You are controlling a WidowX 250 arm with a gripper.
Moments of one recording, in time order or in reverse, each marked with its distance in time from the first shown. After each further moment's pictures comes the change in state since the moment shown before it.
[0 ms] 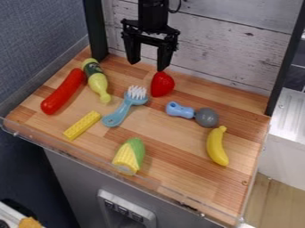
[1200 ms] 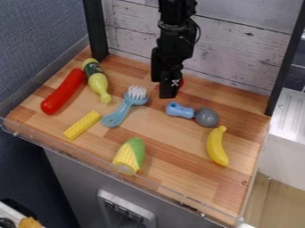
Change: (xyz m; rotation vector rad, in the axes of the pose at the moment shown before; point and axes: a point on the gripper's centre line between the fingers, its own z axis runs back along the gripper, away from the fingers) arm -0.013 -0.038 -0.028 0.047 0.034 -0.789
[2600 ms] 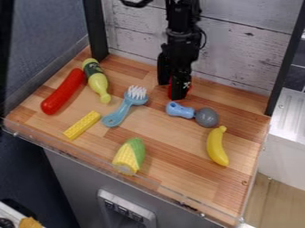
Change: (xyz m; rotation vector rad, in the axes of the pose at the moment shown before) arm 0.024 0.022 -0.024 0.003 -0.029 0.084
